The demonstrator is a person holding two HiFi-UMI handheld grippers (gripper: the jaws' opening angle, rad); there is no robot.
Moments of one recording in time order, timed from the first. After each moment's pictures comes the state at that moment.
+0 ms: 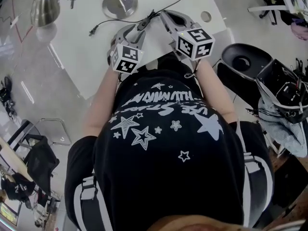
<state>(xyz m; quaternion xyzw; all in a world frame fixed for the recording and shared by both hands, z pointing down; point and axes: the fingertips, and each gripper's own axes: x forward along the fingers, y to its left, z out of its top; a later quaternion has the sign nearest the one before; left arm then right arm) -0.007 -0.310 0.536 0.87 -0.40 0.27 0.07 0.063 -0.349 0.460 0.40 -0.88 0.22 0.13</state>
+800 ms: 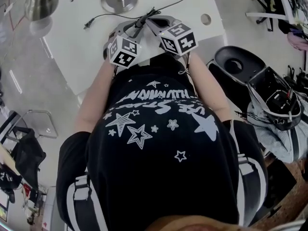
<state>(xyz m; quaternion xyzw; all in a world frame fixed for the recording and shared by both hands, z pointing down) 0.003 -0.314 0.559 0.87 -0.39 0.29 0.11 0.017 -0.323 0.533 0.25 -0.90 0.22 0.29</state>
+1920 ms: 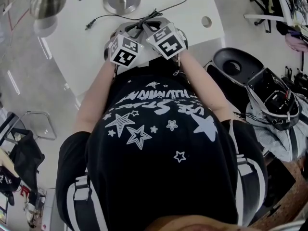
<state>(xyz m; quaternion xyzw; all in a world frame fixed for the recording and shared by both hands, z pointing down) -0.003 -0.317 0.557 0.87 -0.38 0.29 0.14 -0.007 -0.315 0.548 0.25 -0.86 0.13 0.42</state>
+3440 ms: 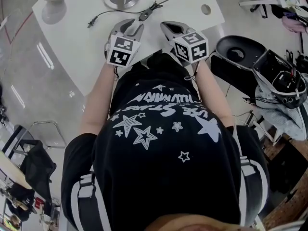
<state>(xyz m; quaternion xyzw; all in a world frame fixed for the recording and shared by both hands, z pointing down) -0.026 -0.295 0.528 0.89 -0.38 0.21 0.16 0.051 -0.277 0.525 0.37 -0.86 0.24 0.28</state>
